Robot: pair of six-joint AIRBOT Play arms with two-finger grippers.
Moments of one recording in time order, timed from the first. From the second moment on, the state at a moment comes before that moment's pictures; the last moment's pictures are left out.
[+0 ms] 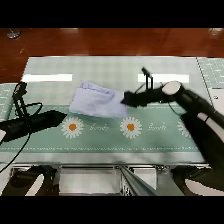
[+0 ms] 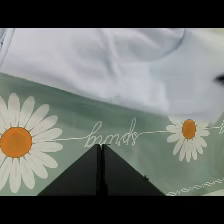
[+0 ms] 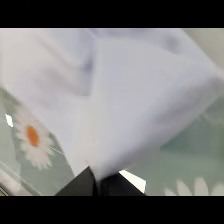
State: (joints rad) left arm -0.10 -0.52 0.53 1.04 -0.98 -1.61; right arm 0.36 -1.35 1.03 -0.72 0.86 1.46
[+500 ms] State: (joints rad) left arm -0.10 -0.52 0.53 1.03 -0.98 -1.61; right arm 0.05 -1.32 1.69 -1.10 1.34 1.66
